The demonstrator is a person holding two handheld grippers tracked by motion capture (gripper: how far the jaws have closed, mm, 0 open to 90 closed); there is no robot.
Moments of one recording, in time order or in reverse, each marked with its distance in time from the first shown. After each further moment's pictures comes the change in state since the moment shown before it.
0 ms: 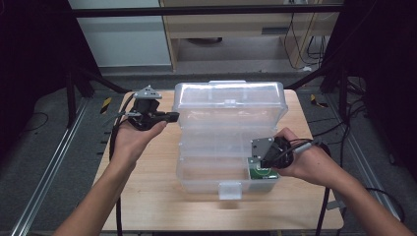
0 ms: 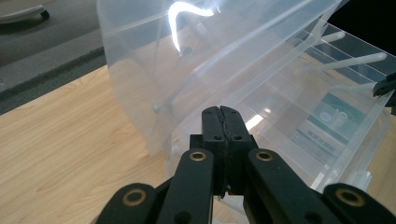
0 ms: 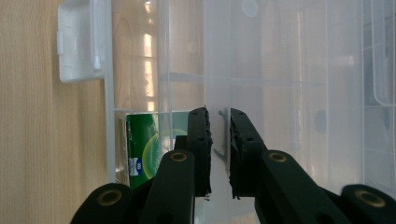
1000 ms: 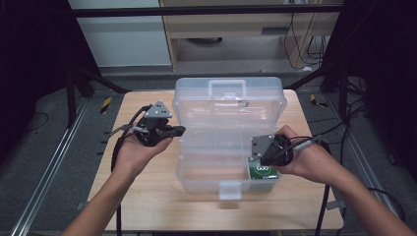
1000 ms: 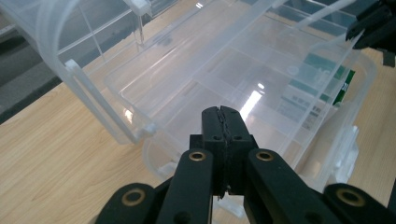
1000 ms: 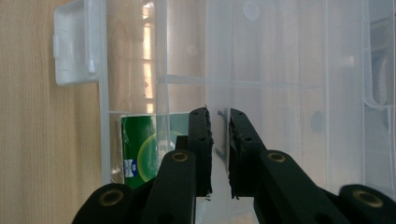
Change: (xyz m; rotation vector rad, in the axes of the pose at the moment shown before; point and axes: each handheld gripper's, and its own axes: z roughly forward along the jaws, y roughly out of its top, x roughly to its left) left arm -0.031 -0.015 0.004 0.049 -0.032 0.161; right arm -0.005 0.001 -0.002 0.000 -0.003 -0.001
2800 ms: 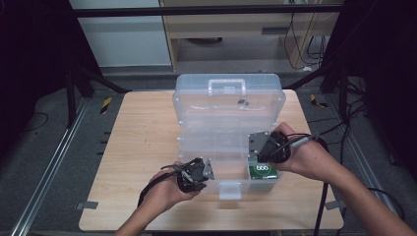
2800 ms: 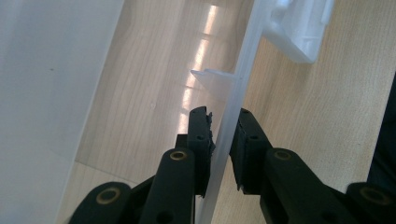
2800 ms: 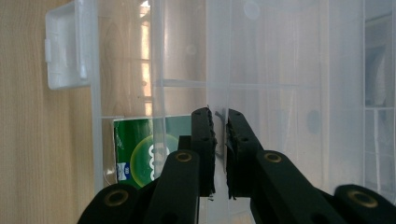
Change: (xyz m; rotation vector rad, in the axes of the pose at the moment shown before) left arm -0.092 -0.065 0.103 0.467 -0.148 0.396; right arm -0.006 0.007 0.000 0.015 -0.003 0.001
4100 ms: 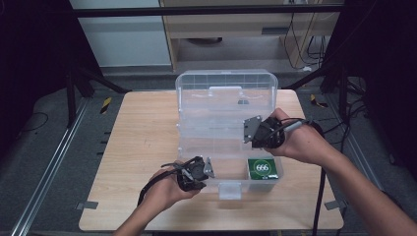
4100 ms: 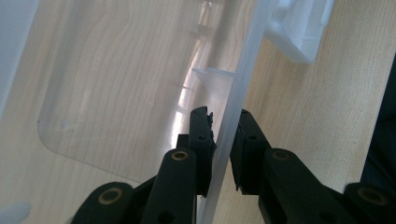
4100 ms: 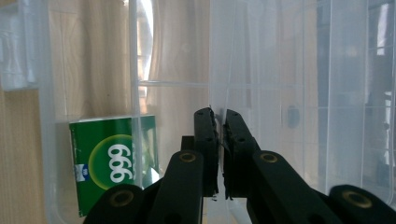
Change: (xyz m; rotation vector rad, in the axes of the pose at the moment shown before) left arm 0.003 0.001 0.000 0.006 -0.019 -0.025; right arm -0.031 0.012 0.001 0.052 -0.018 0.003
